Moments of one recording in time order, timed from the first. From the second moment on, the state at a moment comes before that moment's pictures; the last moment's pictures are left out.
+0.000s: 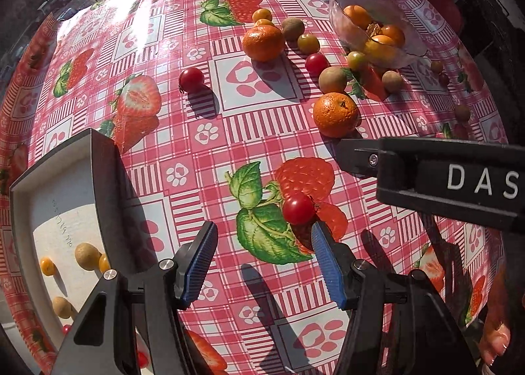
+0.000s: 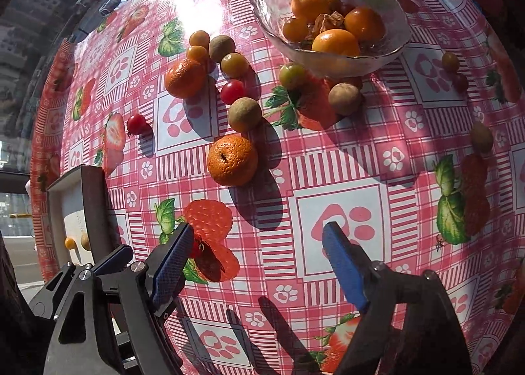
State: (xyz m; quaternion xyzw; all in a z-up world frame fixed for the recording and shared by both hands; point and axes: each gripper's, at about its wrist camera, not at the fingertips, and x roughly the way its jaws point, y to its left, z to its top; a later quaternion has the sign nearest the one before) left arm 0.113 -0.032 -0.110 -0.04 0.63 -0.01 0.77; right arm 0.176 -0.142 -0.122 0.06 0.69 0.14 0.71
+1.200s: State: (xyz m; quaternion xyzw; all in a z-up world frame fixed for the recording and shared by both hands) left arm 0.117 -0.048 -0.137 -0.08 0.65 -0.02 0.76; right arm 0.170 -0.165 -0.136 0.10 0.69 0.16 0.70
